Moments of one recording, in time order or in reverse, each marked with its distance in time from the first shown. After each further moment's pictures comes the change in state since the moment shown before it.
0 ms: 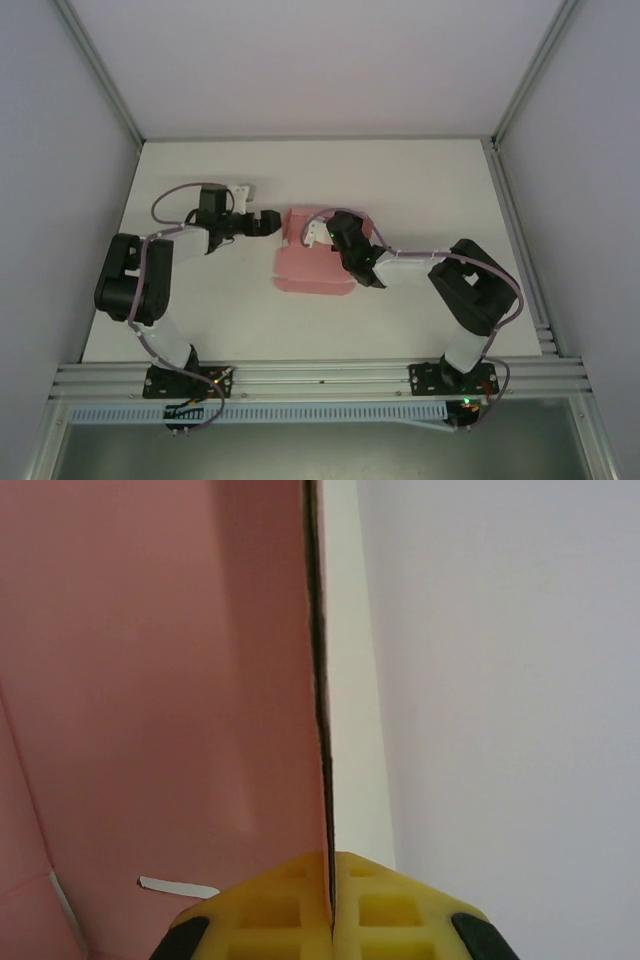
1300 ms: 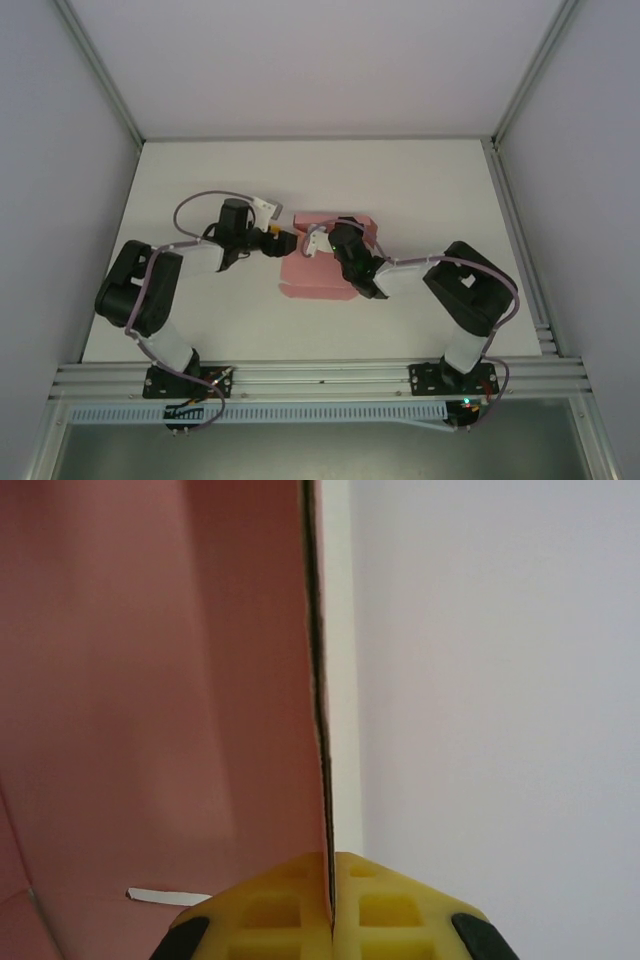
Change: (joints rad) left arm -0.166 -0.046 -0.106 0.109 -0.047 0.137; right arm 0.040 0.006 -0.093 0.145 0.082 -0.097
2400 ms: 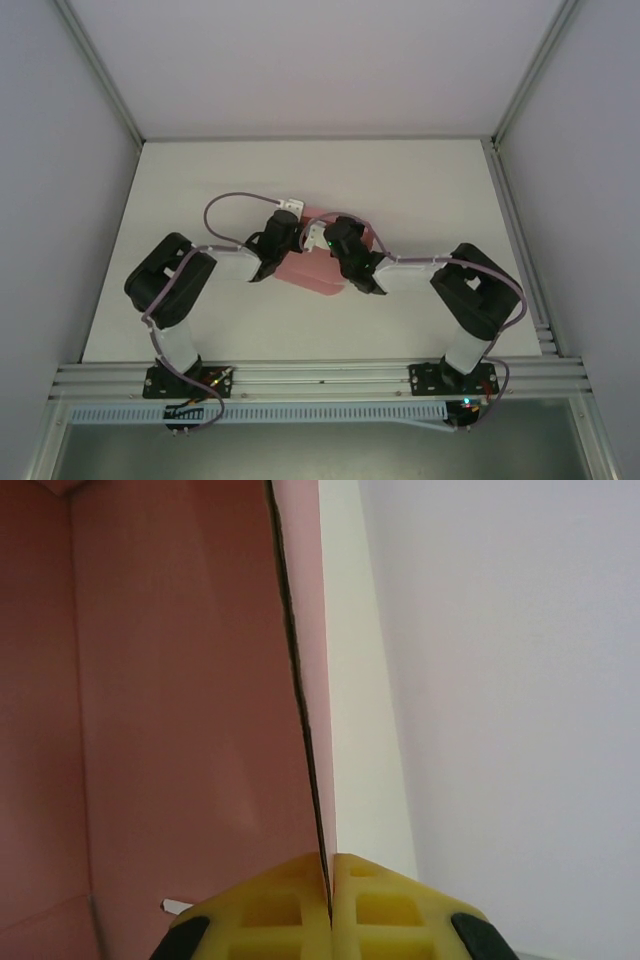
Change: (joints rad) left arm -0.296 0.148 0.104 0.119 -0.884 -0.102; right arm 0.007 -0.045 0.060 -0.197 -0.029 0.219
